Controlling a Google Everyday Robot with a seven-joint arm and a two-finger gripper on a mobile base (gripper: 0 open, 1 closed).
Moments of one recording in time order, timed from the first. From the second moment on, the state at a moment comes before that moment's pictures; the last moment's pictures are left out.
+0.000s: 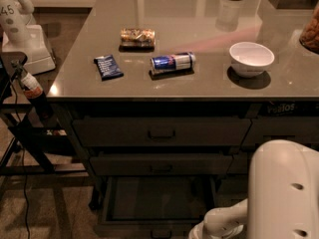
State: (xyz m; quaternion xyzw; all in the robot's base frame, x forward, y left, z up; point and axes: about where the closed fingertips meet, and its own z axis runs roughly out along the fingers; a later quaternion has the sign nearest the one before) arm 0.332 -0.117 0.224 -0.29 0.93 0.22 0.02
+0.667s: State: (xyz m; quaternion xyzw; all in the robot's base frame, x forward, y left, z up) arm 0.362 -0.109 0.192 -0.29 0.93 0.21 0.04
